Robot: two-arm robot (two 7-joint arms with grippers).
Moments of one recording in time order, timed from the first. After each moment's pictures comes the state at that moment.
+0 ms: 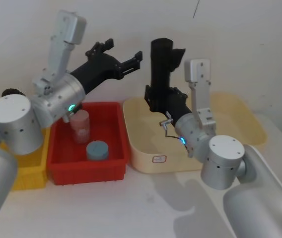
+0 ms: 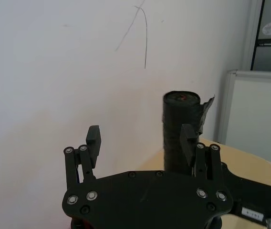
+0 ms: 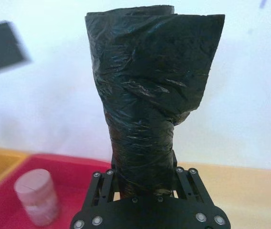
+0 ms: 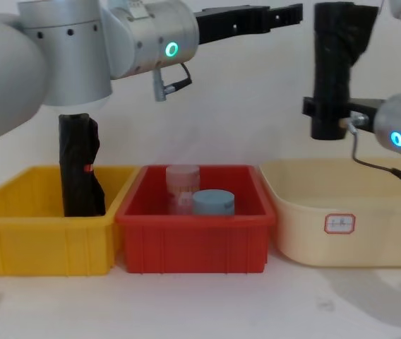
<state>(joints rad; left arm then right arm) -0.84 0.03 0.46 -1.04 -0.37 -0.01 -0.48 0.54 0.04 -0.20 -1.21 0.15 0.11 0.10</state>
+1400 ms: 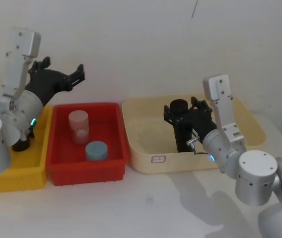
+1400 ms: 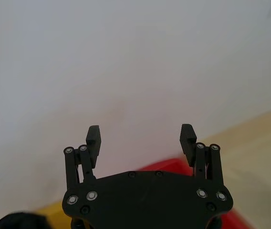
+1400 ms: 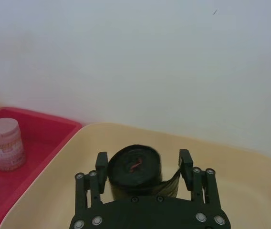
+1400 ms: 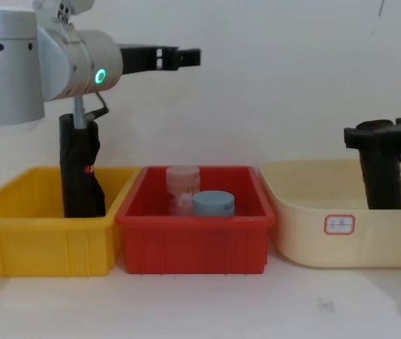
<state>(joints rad) -0.69 0.12 0.39 -1.24 -0.28 0.17 -0.15 0.41 0.17 -0.18 -1.37 0.07 0.18 0.15</state>
